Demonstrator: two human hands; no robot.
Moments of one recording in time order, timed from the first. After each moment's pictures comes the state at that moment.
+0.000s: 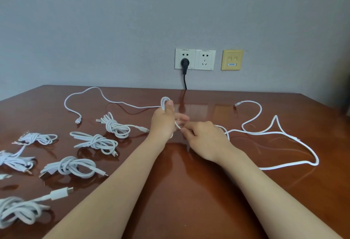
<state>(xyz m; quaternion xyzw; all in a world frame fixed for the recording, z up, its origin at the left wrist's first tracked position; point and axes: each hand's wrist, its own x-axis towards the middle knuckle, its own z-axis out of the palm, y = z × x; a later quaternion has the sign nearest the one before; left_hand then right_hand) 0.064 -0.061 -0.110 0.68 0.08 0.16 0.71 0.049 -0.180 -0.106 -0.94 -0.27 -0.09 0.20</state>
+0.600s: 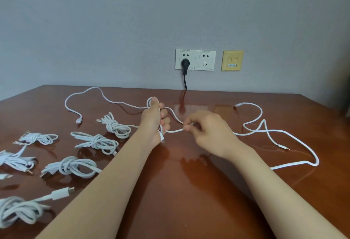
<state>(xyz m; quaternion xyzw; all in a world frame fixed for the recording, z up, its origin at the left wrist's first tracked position) 0.060 -0.042 -0.099 0.48 0.11 0.09 0.87 0.050 -0.189 -0.094 -0.90 -0.32 -0.15 0.25</state>
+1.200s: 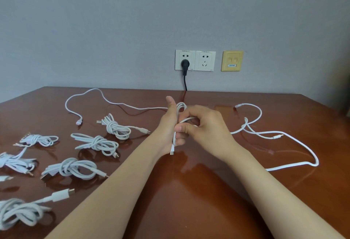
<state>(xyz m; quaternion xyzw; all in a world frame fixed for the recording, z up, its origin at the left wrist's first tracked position) 0.051 -0.068 -0.100 0.57 0.06 -0.04 0.82 0.047 -0.181 -0.094 -0.83 -0.33 -0.16 0.41</state>
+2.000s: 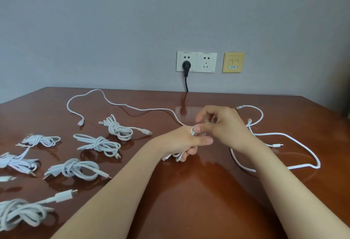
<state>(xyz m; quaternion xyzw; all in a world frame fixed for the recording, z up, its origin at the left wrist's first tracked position) 0.041 -0.067 -0.105 0.84 -0.11 -0.15 0.50 0.063 -0.210 -0.083 -0.88 -0.26 -0.11 0.37</state>
